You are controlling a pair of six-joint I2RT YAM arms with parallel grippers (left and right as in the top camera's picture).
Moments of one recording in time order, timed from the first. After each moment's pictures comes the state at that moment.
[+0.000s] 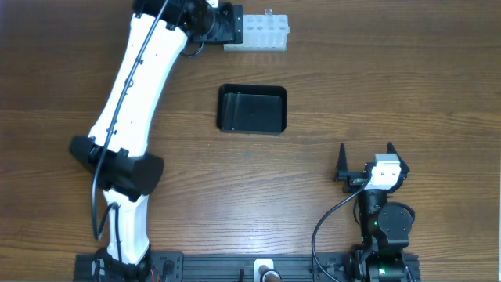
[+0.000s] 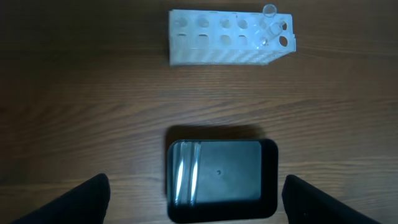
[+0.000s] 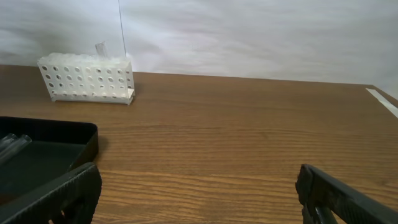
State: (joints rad) left arm -0.41 2.16 2.51 -1.42 -0.02 -0.39; right arm 0.01 0.01 0.01 -0.07 0.03 -0.05
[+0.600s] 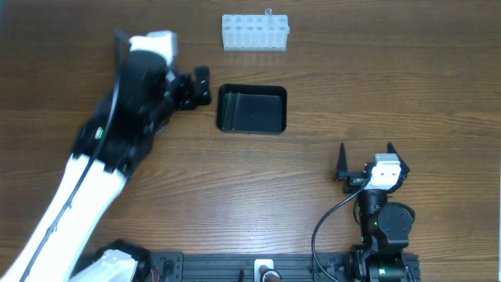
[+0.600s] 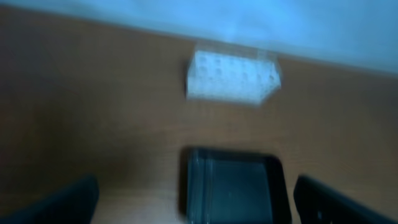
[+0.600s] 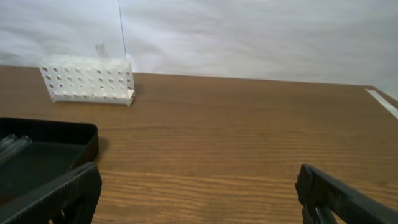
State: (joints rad) left arm -0.37 1.22 1.15 -0.53 -0.11 -0.40; right arm 0.01 0.01 0.01 -0.07 0.03 -0.05
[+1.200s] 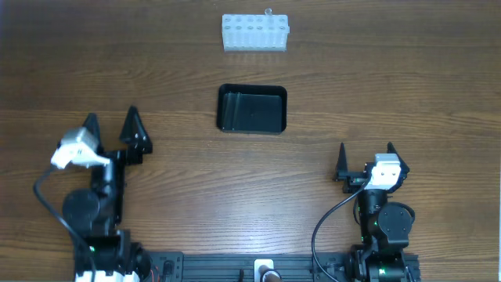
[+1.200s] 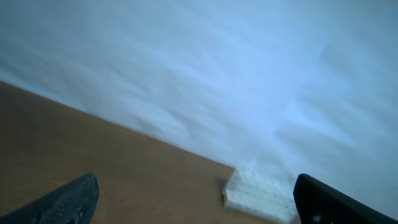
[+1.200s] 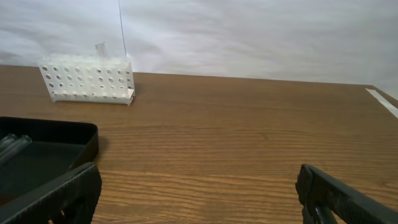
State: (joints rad) left arm 0.04 0.41 0.19 0.33 0.00 -0.41; right arm 0.01 0.01 0.01 -0.07 0.03 -0.05
